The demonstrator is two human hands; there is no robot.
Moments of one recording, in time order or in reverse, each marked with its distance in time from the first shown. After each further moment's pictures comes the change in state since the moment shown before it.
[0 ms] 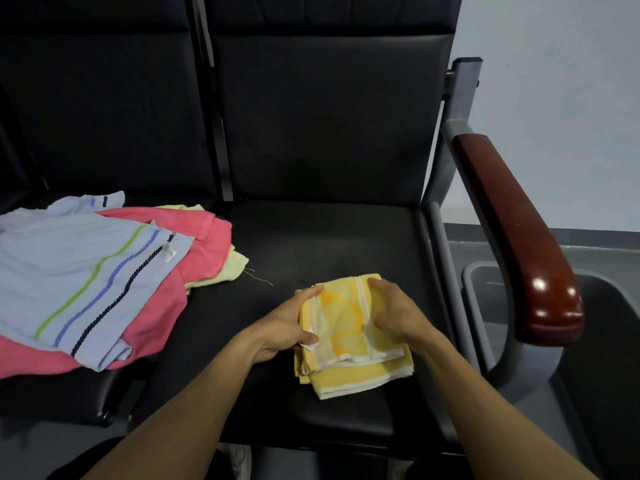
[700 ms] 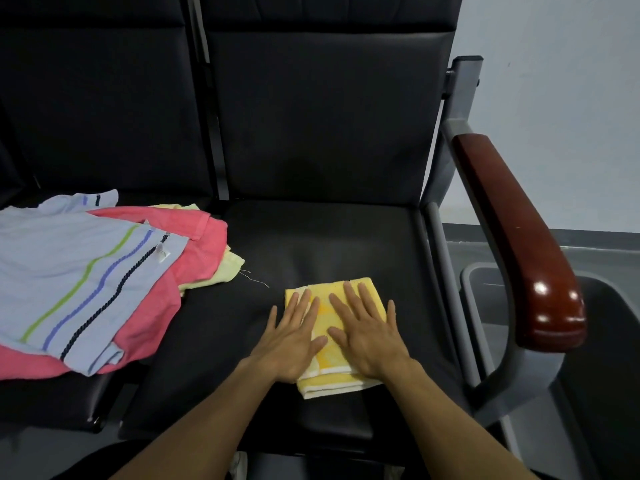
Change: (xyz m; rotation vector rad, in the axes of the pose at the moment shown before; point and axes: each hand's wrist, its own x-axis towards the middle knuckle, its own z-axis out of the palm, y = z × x) left_hand 0.011 -0.028 0.025 1.054 0.084 0.121; right_hand 0.003 0.009 0.057 -0.724 -0.024 -0.263
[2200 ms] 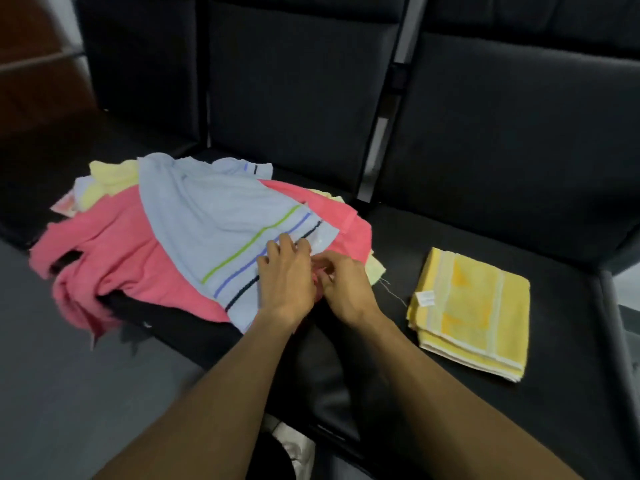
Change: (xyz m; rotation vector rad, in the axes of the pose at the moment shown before) left_hand -0.075 -0.181 -0.078 -0.051 0.672 -0.654; right_hand 0.125 -0.252 -0.026 0.651 0.278 -0.431
